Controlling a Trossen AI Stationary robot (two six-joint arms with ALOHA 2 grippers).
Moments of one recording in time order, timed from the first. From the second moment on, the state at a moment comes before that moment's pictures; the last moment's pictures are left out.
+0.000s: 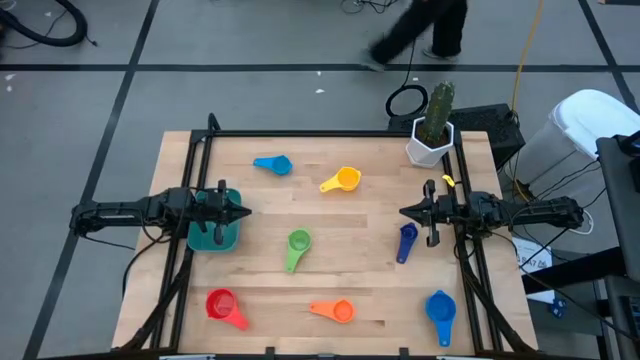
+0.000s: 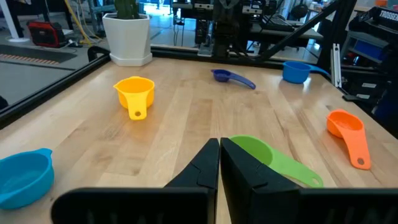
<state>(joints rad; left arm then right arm) 0.03 0.07 0.08 -0.17 0.00 -0.08 0.07 0.08 0.01 0.09 0.10 0.01</state>
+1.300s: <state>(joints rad) 0.03 0.07 0.07 -0.17 0.00 -0.06 0.07 0.08 0.01 0.09 0.10 0.01</state>
